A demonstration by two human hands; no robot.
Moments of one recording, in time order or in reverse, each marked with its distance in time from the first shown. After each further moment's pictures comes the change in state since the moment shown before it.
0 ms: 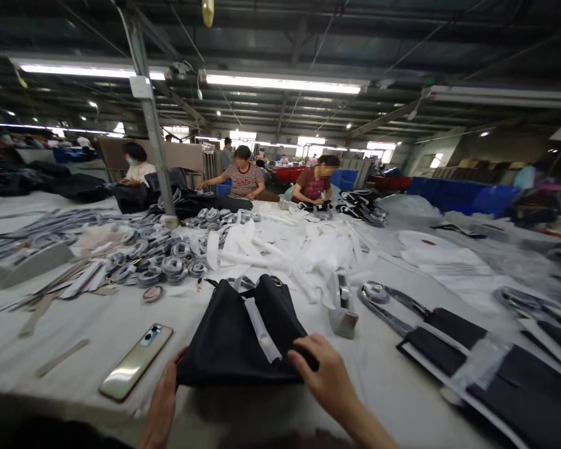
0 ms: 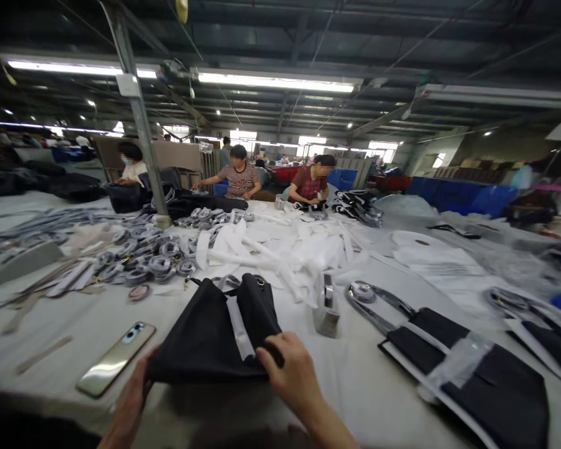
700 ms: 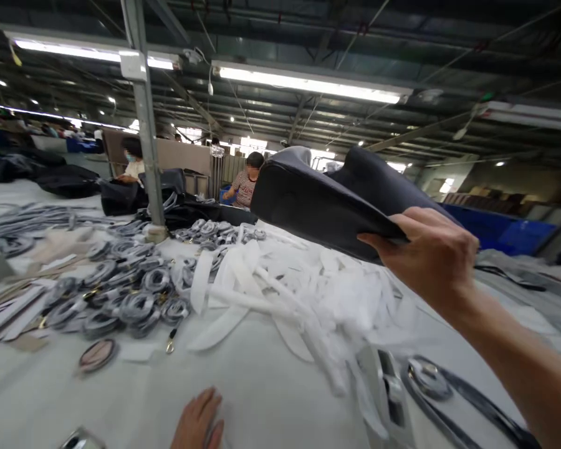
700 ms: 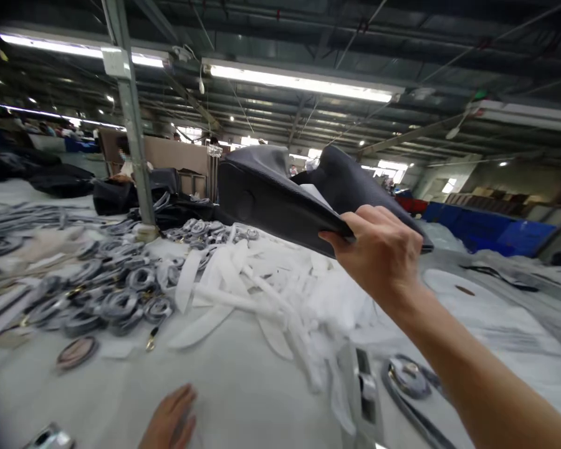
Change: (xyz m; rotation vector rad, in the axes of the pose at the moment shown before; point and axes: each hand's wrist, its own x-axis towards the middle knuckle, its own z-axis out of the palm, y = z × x) left_hand 0.162 -0.052 0.148 0.312 -0.164 0.231; right_hand 0.354 0.024 -0.153 -0.836 0.659 -0.389
